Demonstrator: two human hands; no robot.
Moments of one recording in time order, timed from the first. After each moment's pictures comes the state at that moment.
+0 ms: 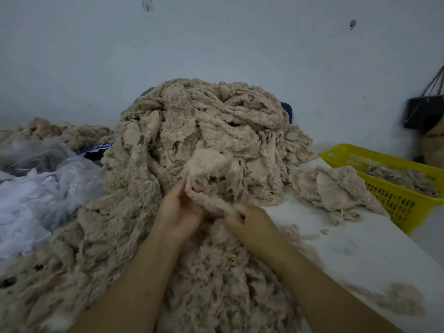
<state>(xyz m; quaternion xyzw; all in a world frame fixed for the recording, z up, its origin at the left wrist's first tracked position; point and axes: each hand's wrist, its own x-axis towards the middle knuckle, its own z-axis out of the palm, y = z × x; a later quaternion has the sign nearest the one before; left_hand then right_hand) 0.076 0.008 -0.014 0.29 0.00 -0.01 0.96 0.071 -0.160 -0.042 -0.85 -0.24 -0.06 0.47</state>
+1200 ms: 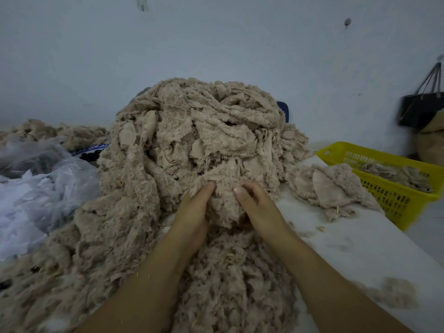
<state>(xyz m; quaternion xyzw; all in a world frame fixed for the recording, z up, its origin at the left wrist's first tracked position) 0.068 -0.026 -0.019 0.53 0.04 0.05 0.85 0.073 -0.170 -0.024 -0.75 -0.15 -0.02 0.65</state>
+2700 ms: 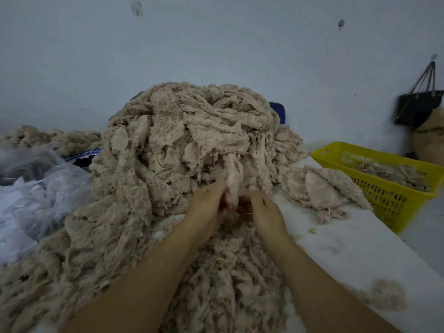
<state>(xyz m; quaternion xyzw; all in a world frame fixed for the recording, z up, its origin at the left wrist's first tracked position) 0.094 -0.052 -0.016 0.68 0.02 0.04 0.73 0.095 -0.182 -0.041 -0.74 0.01 -0.05 0.67</state>
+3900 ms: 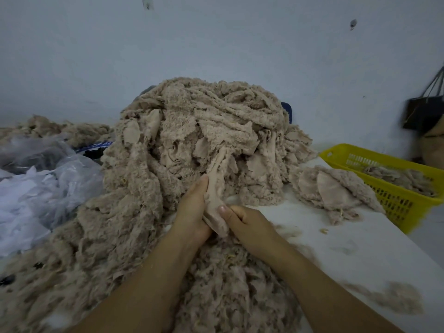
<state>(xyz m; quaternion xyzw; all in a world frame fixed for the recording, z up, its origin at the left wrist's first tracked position) 0.072 -0.027 -0.008 0.44 0.12 0.00 0.89 0.070 -0.157 -0.045 -0.83 -0.26 -0.02 0.50</state>
